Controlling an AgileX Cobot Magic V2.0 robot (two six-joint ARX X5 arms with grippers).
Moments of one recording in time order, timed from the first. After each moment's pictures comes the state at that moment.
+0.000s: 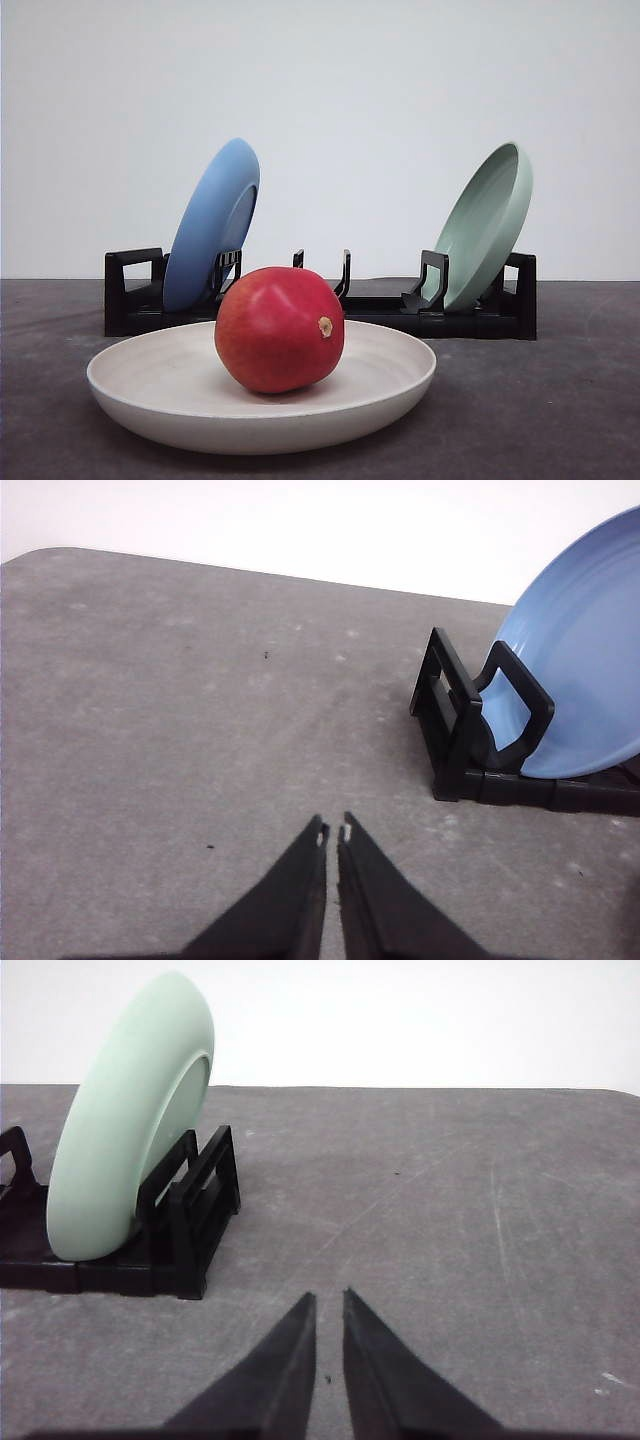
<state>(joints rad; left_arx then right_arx) -0.03 0.00 0.02 -0.18 0.00 -0.12 0.01 0.00 0.01 -0.11 -0.05 0.05</state>
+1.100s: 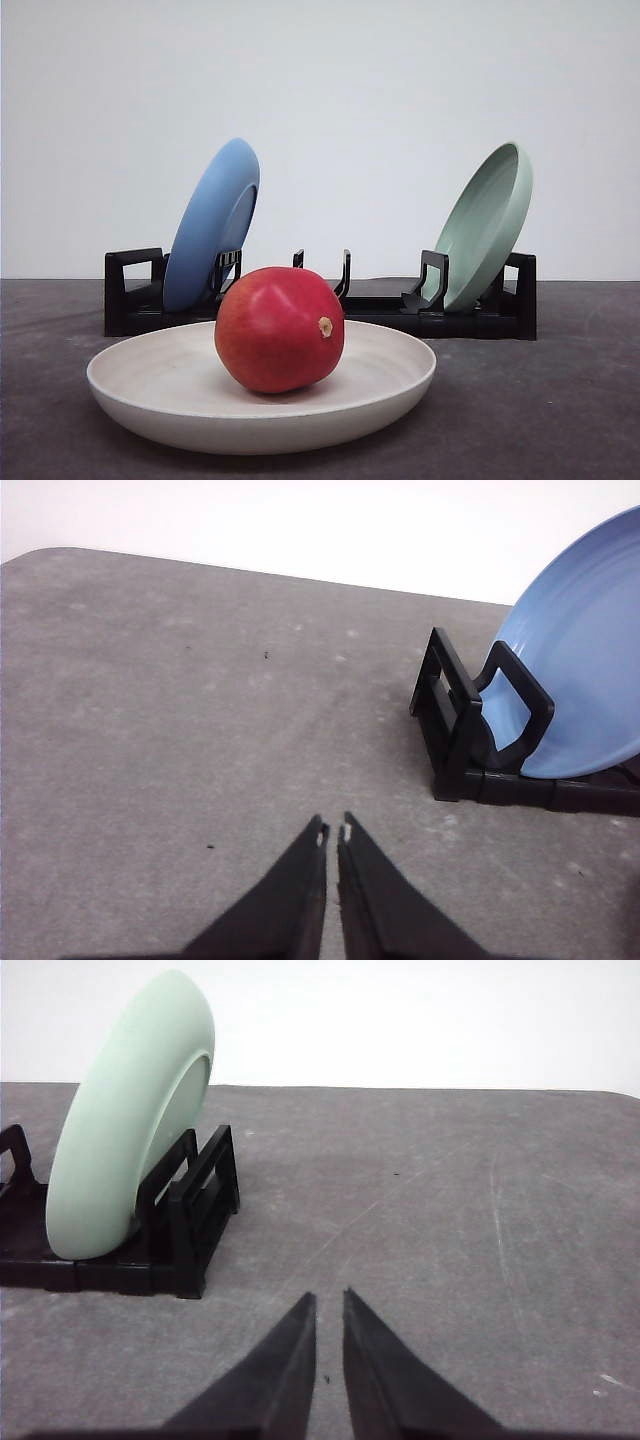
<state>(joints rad) -0.03 0.00 0.02 -0.18 0.00 -0.12 0.01 0.00 0.01 -0.11 -0.05 0.04</state>
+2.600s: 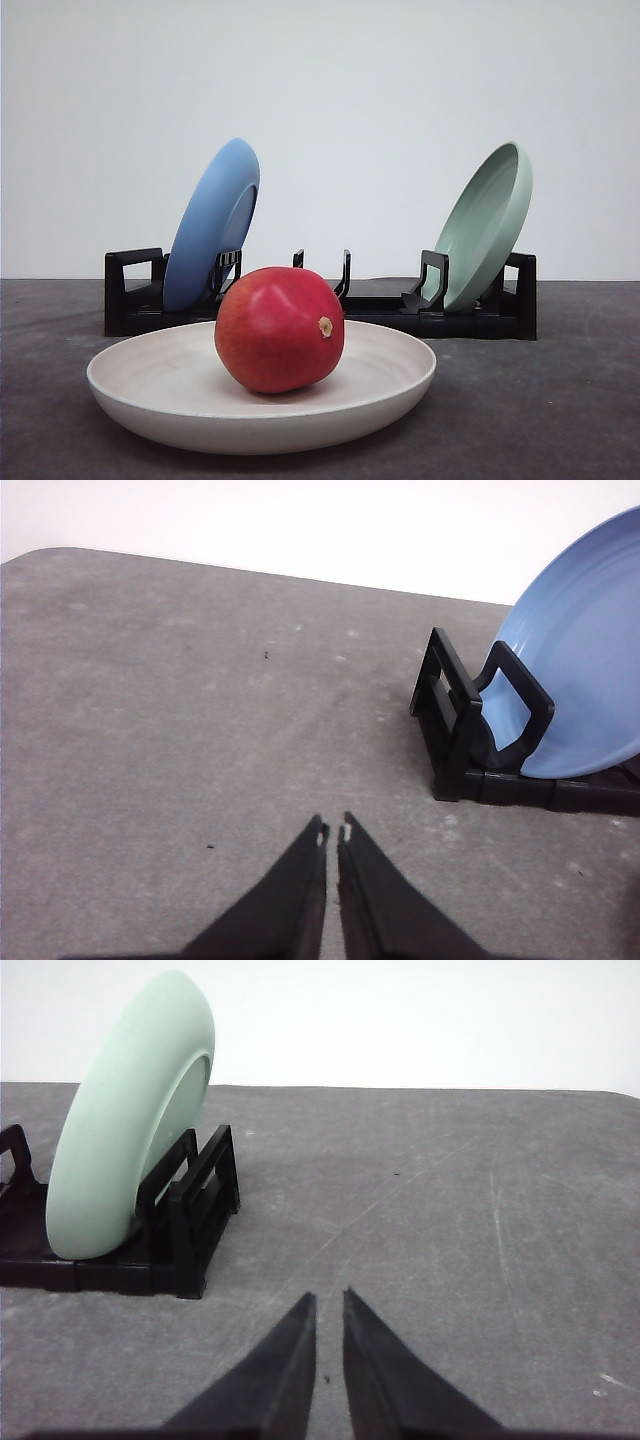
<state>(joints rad) -0.03 0.00 0.02 -0.18 0.00 -0.12 0.01 0.00 0.01 -0.11 -0.05 0.04</state>
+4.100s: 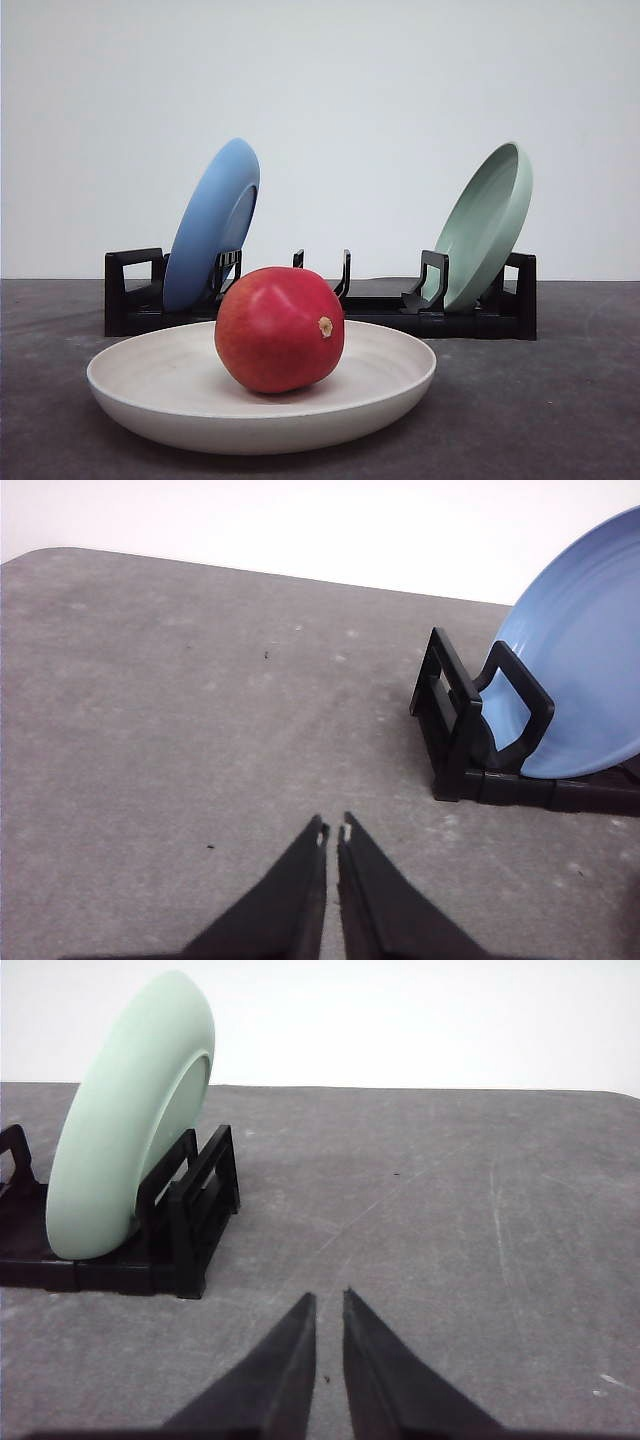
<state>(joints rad) -0.03 0.00 0.02 -0.18 0.00 -0.12 0.01 0.00 0.01 -0.11 -0.05 0.04</state>
